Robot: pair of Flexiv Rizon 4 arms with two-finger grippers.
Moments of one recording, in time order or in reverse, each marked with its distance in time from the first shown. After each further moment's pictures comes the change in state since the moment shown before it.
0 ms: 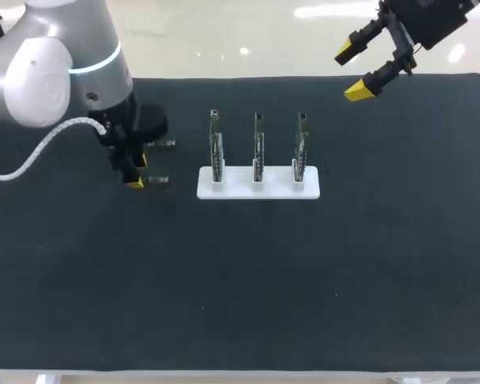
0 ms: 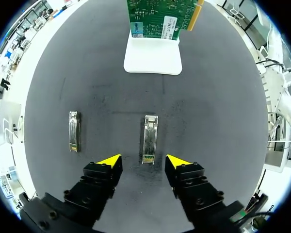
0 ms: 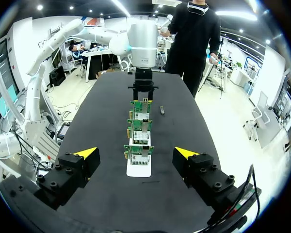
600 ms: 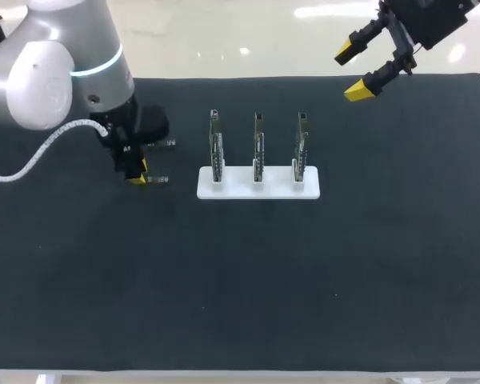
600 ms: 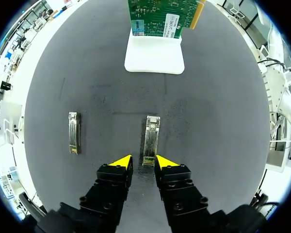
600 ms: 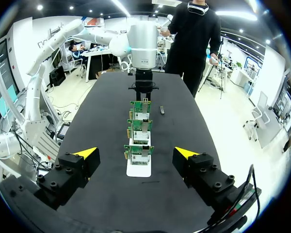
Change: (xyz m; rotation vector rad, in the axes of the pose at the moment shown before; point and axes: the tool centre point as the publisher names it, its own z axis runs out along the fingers) left arm -0.001 0.002 0.004 -0.010 0.001 0.003; right arm 0.000 0.000 0.000 0.000 0.000 0.000
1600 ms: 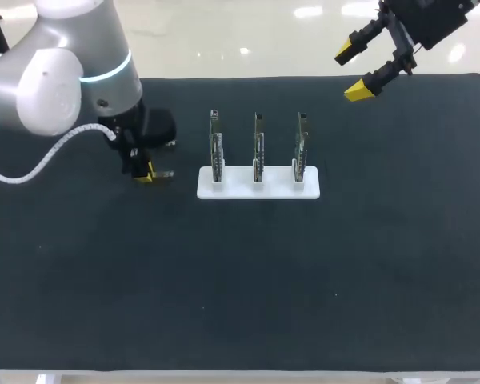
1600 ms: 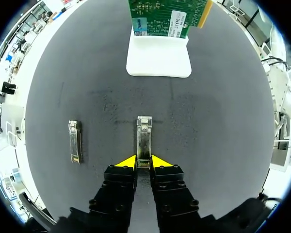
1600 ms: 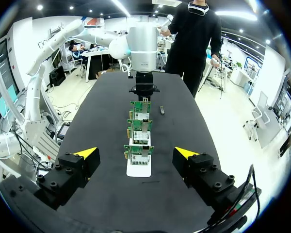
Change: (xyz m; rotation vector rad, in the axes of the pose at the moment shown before) left arm -0.010 0.006 0.008 -0.026 0.005 0.016; right arm 0.000 0.000 0.000 0.000 0.000 0.000
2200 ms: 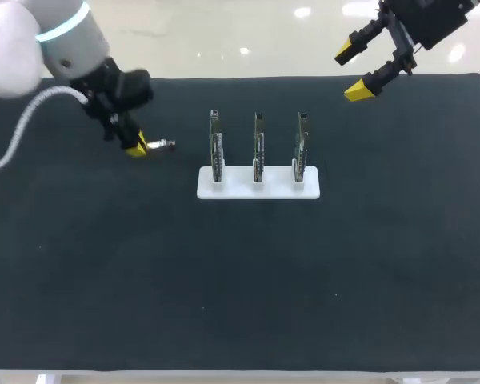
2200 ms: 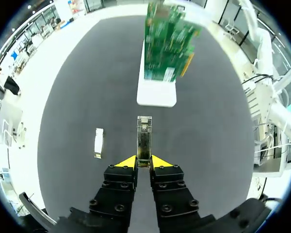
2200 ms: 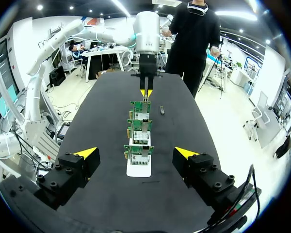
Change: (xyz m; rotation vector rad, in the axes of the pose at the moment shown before) left arm -0.005 0.006 -0.077 0.052 -0.236 -0.042; right arm 0.000 0.000 0.000 0.000 0.000 0.000
